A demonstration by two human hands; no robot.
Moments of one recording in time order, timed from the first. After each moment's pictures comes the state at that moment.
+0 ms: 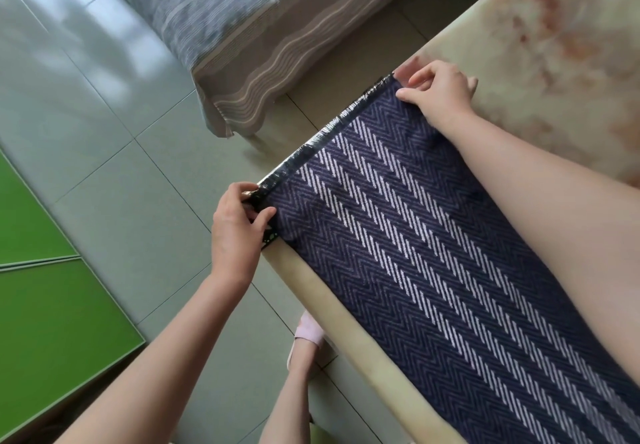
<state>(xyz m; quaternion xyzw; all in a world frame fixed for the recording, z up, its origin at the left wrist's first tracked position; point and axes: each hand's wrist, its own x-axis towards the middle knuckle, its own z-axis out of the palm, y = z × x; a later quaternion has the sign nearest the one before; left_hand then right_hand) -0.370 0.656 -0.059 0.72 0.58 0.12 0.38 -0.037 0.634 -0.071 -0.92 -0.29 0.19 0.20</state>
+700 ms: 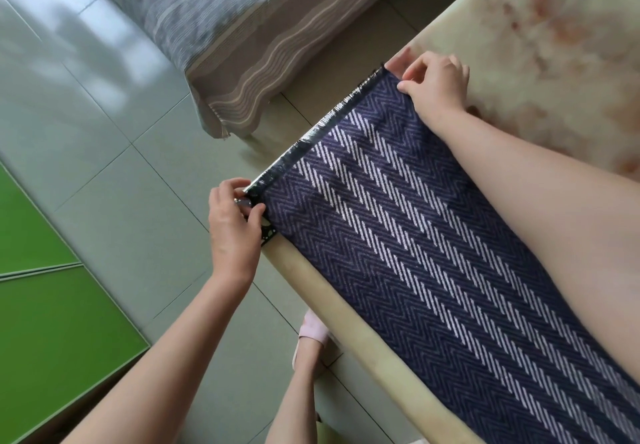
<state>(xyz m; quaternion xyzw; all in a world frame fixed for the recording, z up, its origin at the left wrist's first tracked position) -0.369 0.652 -0.057 0.71 0.59 0.15 0.36 -0.043 0.626 -0.080 -0.93 -0.31 0.11 0.19</state>
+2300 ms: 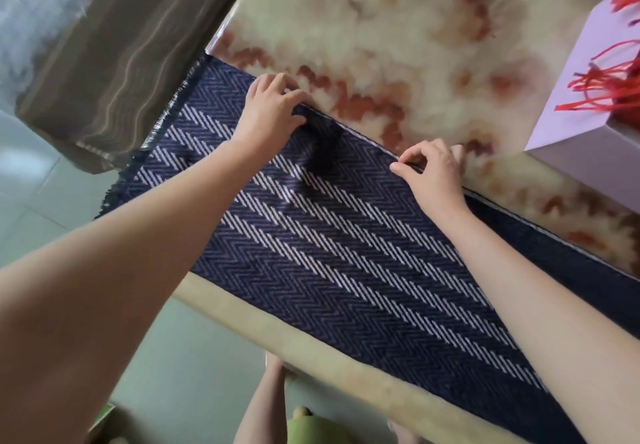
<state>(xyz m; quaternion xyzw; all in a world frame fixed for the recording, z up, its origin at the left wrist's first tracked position) -0.118 0.601 -0.085 0.98 0.09 0.00 0.16 -0.058 0.337 -0.079 -0.94 -0.14 0.16 0.27</state>
